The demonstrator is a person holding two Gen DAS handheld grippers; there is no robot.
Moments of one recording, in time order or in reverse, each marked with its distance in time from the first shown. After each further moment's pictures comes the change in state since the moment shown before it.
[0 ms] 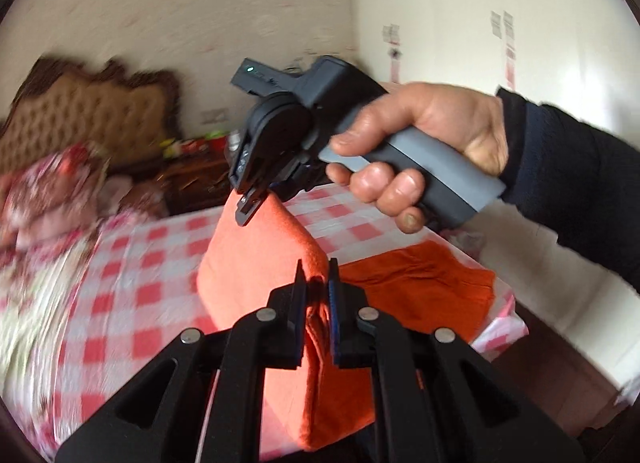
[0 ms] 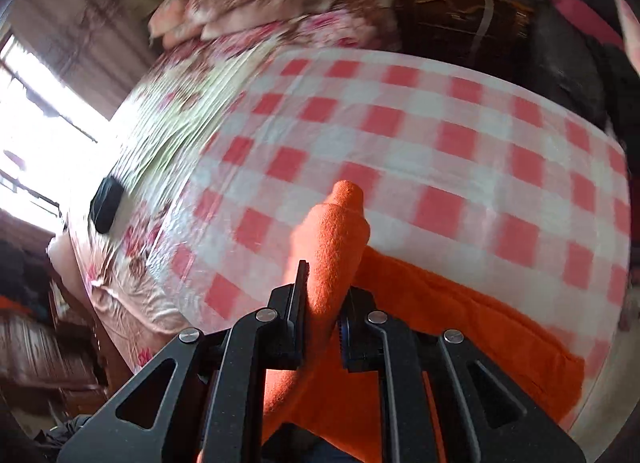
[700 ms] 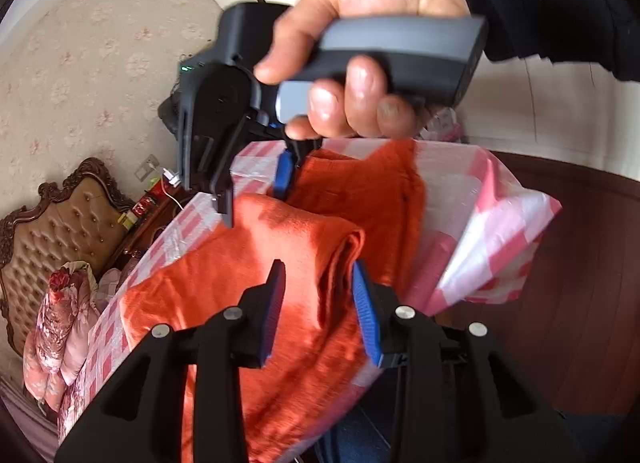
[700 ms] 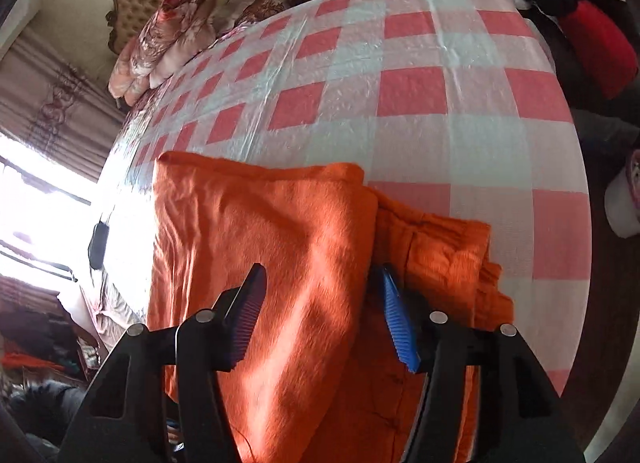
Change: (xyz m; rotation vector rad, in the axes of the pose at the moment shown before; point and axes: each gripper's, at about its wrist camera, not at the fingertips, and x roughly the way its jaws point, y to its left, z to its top) left arm 0.144 -0.217 -0.094 0.533 0.130 0.065; right arm 0.024 -0.219 -0.153 0.194 -0.028 0.083
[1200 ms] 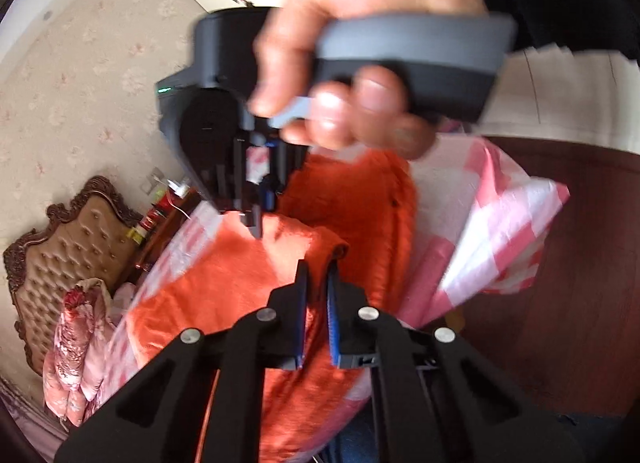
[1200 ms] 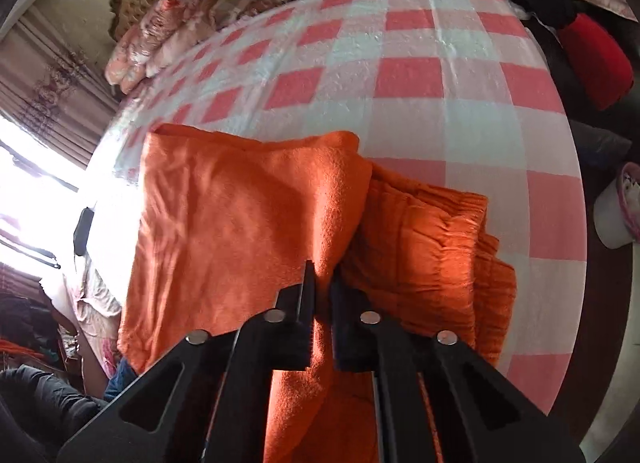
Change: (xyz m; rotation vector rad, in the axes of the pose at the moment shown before) left arm 0.001 -0.007 0.008 0.061 -0.015 0.068; right arm -0.009 0.009 -0.015 -0.062 -0.061 -0.050
